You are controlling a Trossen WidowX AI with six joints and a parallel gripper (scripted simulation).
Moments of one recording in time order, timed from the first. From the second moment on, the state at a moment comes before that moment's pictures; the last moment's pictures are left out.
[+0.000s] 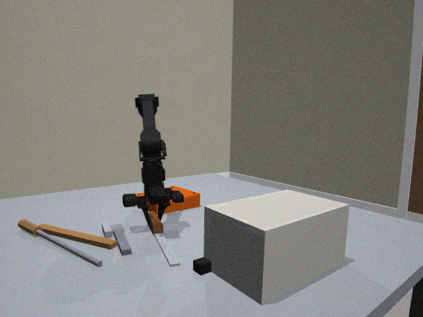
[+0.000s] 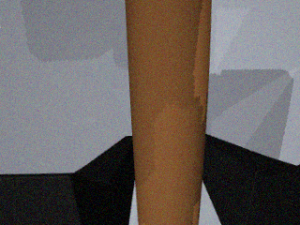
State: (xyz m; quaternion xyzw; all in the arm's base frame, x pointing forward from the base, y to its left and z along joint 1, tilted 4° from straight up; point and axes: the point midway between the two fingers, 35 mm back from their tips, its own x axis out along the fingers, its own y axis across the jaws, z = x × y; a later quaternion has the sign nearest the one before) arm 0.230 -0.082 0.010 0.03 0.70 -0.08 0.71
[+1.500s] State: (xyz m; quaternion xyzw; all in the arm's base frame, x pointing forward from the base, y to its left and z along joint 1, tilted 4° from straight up) arm 0.230 -0.082 0.010 0.15 0.68 -0.20 0.69
